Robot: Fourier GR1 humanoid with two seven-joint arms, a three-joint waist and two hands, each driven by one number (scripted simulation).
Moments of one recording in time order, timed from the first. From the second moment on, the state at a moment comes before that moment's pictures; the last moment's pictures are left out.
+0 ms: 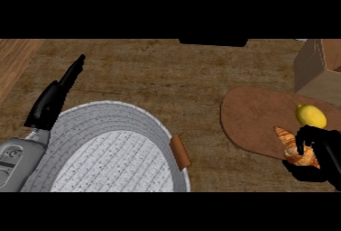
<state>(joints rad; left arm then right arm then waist) -0.34 0.52 -0.22 -1.41 -0.01 0.12 0.00 0.10 -0.33 -0.11 -1.62 1.03 -0.16 -0.26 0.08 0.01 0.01</state>
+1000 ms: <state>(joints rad) -0.29 0.52 -0.20 -1.37 0.01 0.13 -0.02 -0.68 -0.24 -0.10 -1.58 1.37 0.35 0.51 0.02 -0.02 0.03</state>
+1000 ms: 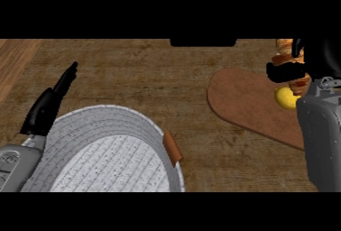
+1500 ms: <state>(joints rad) -0.27 0.53 -0.18 -1.39 0.01 0.13 -0.02 -0.77 -0.37 -0.26 -1.46 1.33 0.37 0.51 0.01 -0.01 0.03</state>
